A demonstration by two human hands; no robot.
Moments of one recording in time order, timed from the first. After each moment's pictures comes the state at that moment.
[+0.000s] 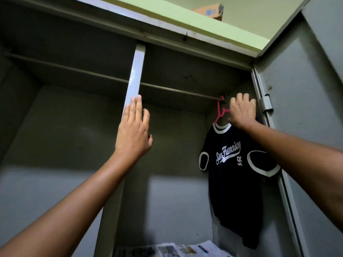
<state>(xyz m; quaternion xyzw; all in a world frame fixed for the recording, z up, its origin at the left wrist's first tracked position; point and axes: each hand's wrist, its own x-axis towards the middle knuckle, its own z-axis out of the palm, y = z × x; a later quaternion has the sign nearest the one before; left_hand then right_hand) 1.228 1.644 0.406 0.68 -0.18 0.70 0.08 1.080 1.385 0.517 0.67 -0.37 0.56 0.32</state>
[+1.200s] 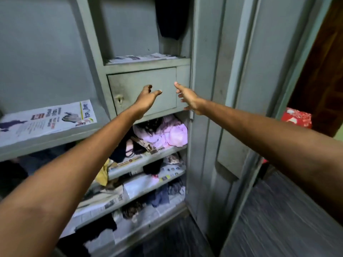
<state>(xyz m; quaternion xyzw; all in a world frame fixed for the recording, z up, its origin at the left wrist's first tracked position) 0.998 1.709 0.050 0.73 -0.39 -0.12 0.55 0.875 1.622 0.060 0.76 -0.30 0.25 -0.53</state>
